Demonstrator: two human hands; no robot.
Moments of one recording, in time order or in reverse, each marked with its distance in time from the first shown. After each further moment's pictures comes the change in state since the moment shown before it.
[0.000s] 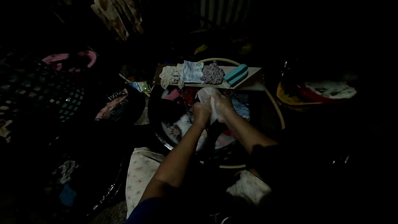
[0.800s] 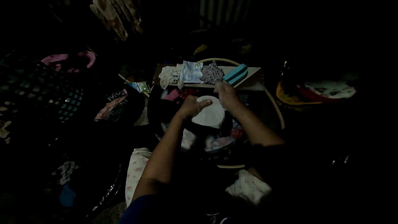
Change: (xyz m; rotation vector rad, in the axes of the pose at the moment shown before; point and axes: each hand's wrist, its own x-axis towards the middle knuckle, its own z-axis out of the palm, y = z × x) left_hand 0.042 0.004 -0.057 0.196 -0.450 0.137; right_hand 0.015 -0.027 -0.030 -0.560 -0.057 -0.334
